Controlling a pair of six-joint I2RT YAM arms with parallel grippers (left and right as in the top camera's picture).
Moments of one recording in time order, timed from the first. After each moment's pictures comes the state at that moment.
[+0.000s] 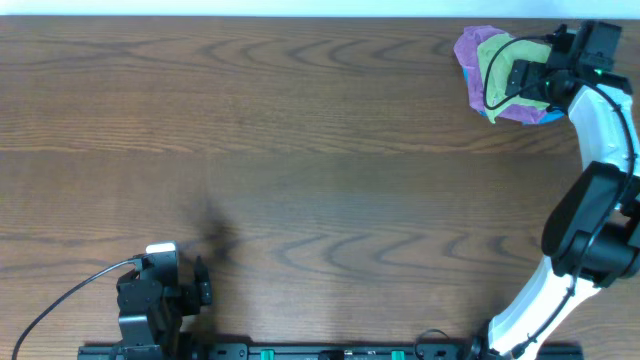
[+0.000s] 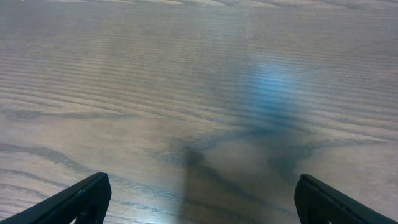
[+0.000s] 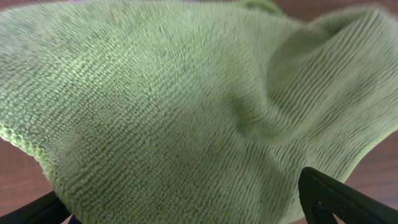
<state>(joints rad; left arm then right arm) 0.04 0.01 0.29 -0.97 -0.10 0.01 -0.30 2.09 1.68 -0.52 -0.10 -0.06</state>
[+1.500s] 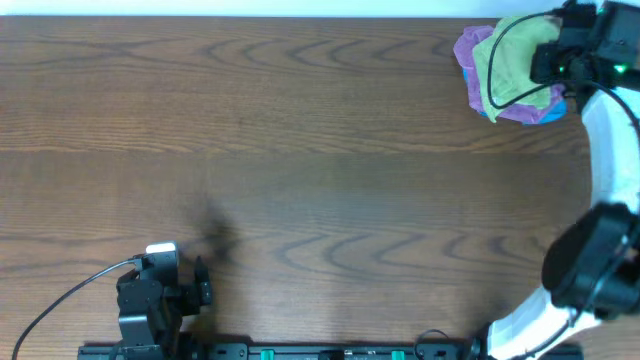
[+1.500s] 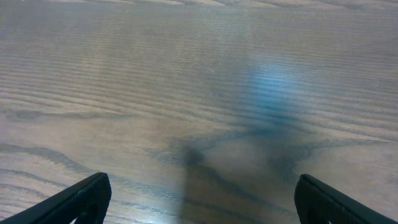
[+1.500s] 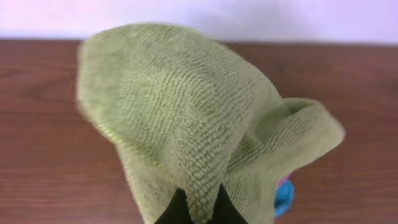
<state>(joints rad) 0.04 0.01 0.29 -0.97 -0.10 0.01 -0.27 1.88 1.68 -0.55 -0.16 -0.19</state>
